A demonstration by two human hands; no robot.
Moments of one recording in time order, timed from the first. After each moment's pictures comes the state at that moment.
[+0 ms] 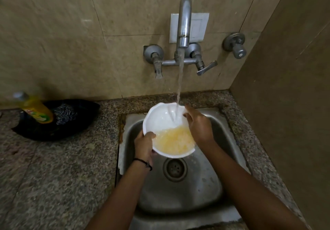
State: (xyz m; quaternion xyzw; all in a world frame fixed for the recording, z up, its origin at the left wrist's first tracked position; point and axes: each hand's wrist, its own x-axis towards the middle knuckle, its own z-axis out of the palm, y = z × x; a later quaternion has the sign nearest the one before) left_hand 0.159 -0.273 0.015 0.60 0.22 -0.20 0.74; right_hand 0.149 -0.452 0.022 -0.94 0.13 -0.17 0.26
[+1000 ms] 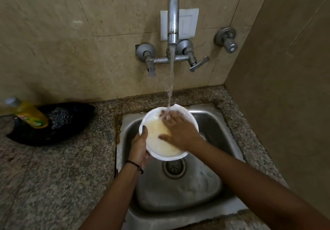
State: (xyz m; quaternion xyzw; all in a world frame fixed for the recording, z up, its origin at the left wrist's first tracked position) left_hand 0.158 -0.261 0.000 0.60 0.17 -0.27 0.73; right_hand 0.145 -0.421 0.015 -0.99 -0.04 0.09 0.06
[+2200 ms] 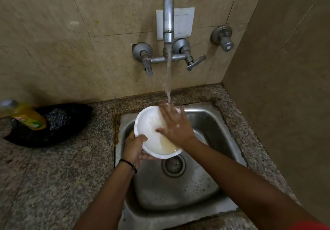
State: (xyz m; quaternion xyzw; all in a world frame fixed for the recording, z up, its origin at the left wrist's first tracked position) left_hand 0.155 -0.248 0.025 0.64 0.15 -0.26 0.71; right_hand 0.158 -0.423 -0.004 -1.00 -0.02 -0.05 0.02
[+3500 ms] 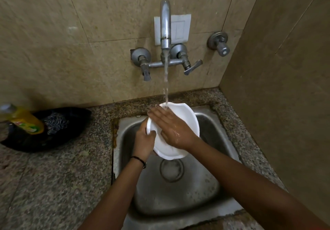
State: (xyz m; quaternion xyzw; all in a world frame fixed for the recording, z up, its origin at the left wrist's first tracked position) left_hand 0.156 -0.285 0.043 0.76 -0.02 -0.13 0.63; right_hand 0.147 -0.422 0.032 -0.97 -0.19 -0.11 0.13
